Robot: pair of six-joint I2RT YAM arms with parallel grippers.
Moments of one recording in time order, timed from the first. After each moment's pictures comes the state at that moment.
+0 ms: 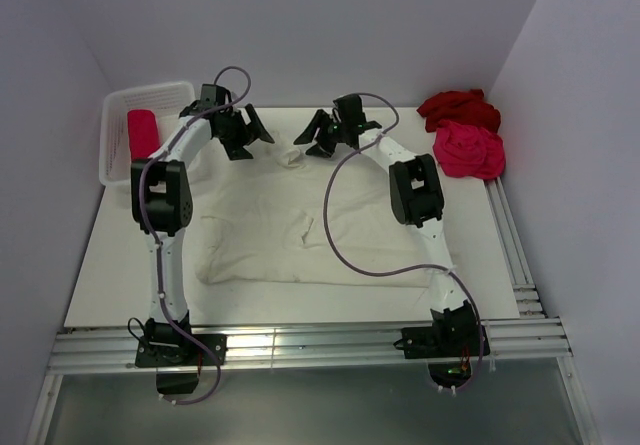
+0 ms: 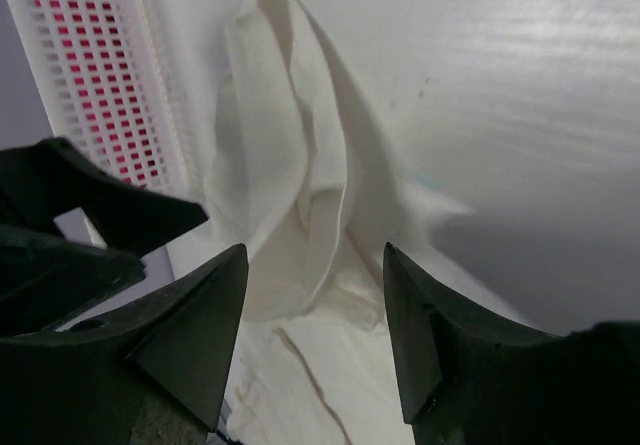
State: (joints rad) left arm -0.13 2.30 1.99 -0.63 0.44 -0.60; right arm 0.35 2.59 2.18 -0.26 -0.55 0.89
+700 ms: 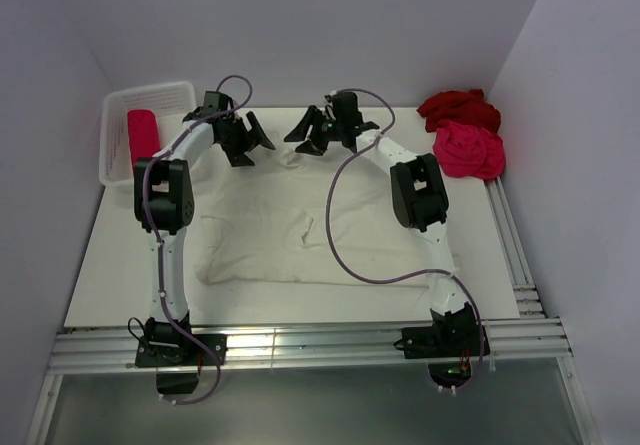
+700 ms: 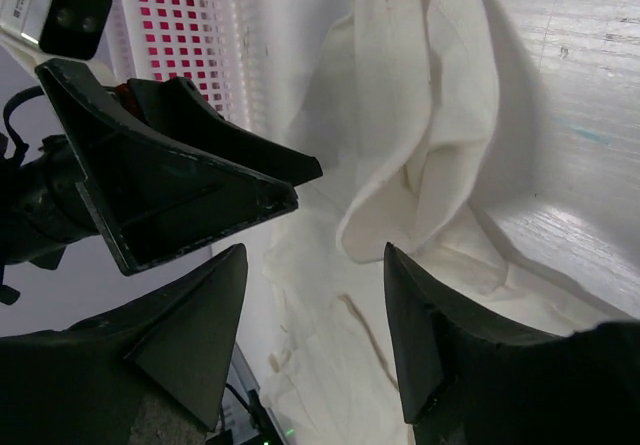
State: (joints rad) left arm -0.13 2.33 1.97 -0.60 0.45 -0.63; right arm 0.38 2.45 2.03 -0.15 -0.62 0.91
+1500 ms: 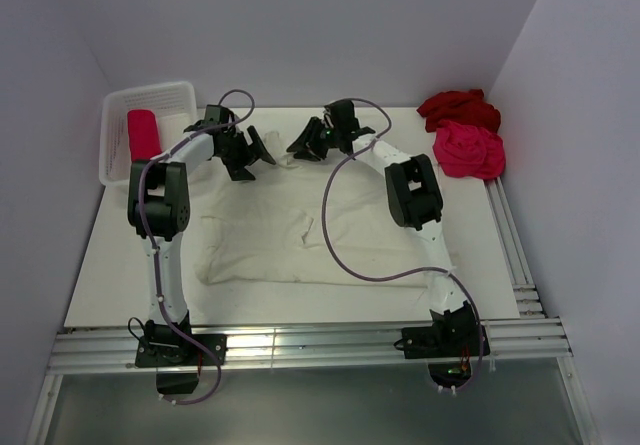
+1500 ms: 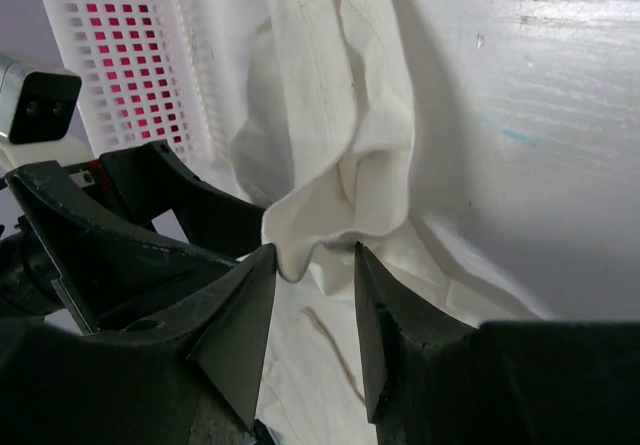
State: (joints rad) left arm -0.15 2.23 1.72 -0.51 0.45 -0.62; right arm 0.39 2.52 2.05 -0.17 -0.59 0.94
